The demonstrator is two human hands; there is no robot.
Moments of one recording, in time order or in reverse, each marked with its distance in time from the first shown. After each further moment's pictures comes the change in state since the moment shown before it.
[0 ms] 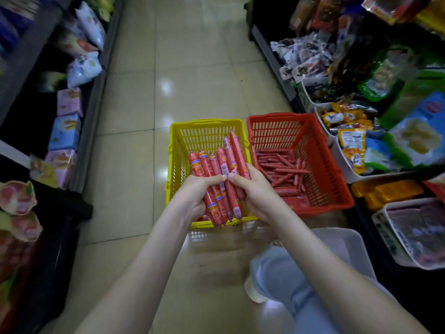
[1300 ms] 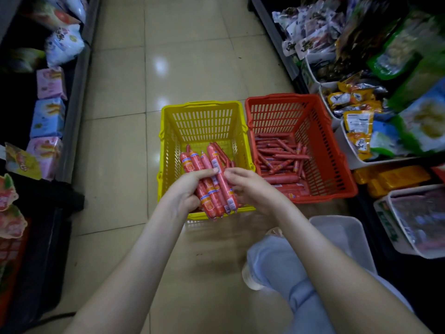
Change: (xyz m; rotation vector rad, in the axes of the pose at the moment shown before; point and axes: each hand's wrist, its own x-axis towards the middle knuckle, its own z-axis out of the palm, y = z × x) left_hand 0.049 -0.023 -0.015 -0.037 0.008 -0.228; right_hand 0.031 0.034 -0.033 -0.124 -0.137 0.291
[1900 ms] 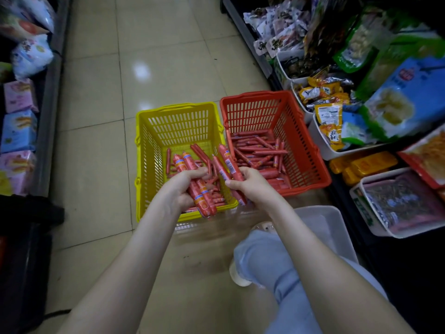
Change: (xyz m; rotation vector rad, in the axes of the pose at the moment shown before) left_hand 0.005 -0.012 0.039 0.071 -0.016 -0.076; right_hand -0.021 0.009 -0.054 -0.293 0.311 -0.099
